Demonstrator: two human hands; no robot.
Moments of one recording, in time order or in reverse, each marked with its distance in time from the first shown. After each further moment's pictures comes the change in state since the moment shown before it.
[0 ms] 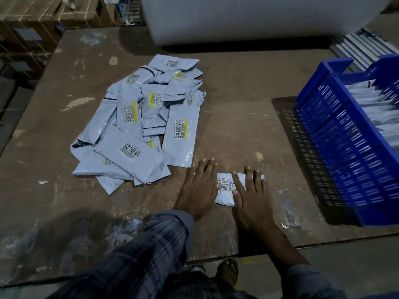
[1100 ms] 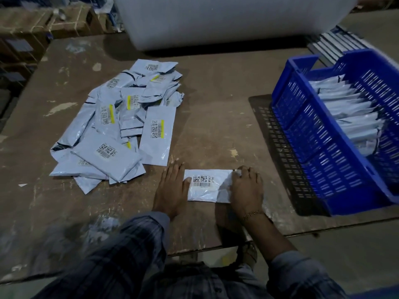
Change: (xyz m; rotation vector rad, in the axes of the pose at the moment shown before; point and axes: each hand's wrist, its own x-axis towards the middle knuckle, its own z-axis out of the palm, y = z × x) left_hand -0.004 0.012 0.024 -0.311 0.124 -0.236; right_hand 0.010 0.034 -0.047 -0.178 -0.030 0.162
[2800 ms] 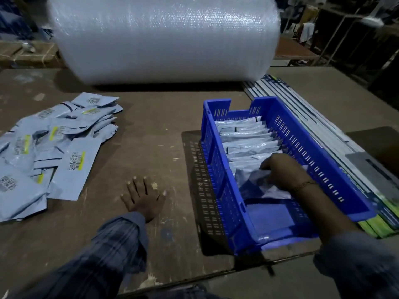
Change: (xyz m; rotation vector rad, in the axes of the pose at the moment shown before) left_hand 0.109 0.194 0.072 0.076 -0.257 -0.517; right_hand 0.107 0.362 -0.185 -0.041 -0.146 -0.074
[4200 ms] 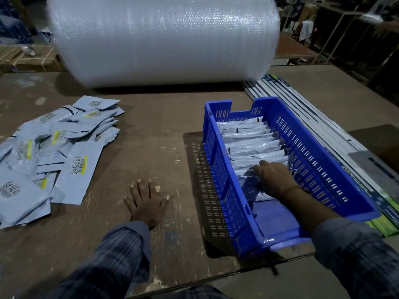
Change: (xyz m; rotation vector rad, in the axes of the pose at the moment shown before) left_hand -0.010 -0.008 -0.003 0.043 0.011 0.113; right_hand 0.020 -0.009 0.050 -0.386 0.121 -0.166
